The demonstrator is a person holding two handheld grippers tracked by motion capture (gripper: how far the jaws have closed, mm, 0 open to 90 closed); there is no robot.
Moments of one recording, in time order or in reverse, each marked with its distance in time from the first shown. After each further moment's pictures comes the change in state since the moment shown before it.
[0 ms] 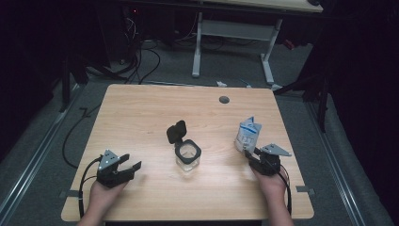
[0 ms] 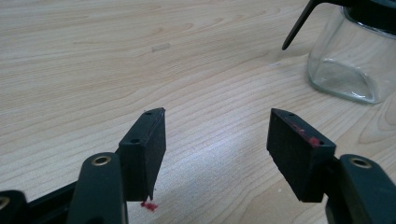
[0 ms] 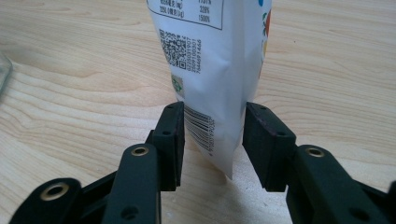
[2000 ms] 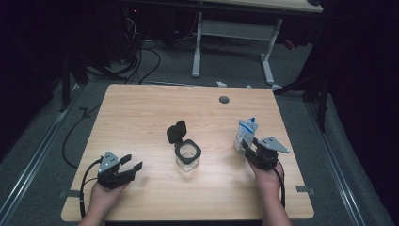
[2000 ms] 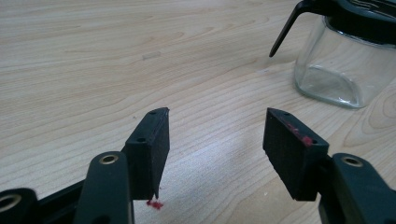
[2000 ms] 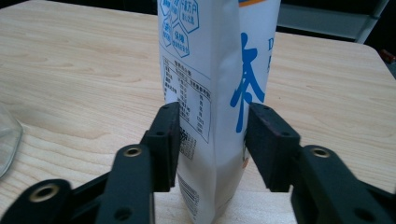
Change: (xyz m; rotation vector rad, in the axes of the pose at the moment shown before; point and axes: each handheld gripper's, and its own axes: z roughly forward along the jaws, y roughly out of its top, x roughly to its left) left arm -0.006 -0.002 -0.002 -0.038 -0.020 0.009; right arm 0.020 0.033 -0.008 -0.130 -0.080 0.001
